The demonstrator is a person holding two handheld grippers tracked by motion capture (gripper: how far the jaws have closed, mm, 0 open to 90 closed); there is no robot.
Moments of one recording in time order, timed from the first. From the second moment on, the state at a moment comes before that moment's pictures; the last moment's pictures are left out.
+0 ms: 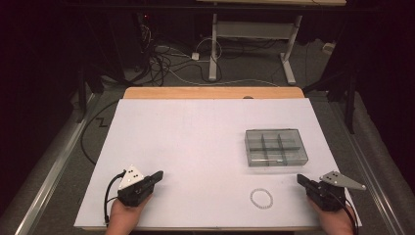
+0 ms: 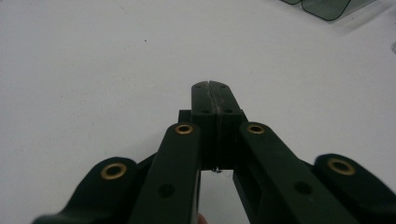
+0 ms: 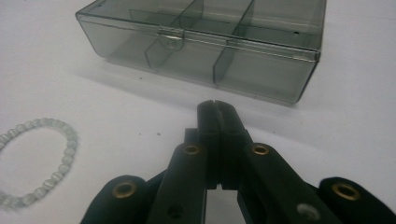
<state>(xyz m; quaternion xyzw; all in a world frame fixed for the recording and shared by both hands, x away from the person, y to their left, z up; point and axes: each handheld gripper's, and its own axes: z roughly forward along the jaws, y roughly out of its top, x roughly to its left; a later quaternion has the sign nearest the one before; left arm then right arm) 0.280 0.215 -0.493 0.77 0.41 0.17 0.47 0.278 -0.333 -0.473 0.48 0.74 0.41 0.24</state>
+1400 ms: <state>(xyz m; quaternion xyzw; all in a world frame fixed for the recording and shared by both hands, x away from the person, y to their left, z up) 0.282 0.213 -0.492 0.77 0.41 0.16 0.46 0.360 -0.385 -0.464 0.53 0.69 0.40 0.29</state>
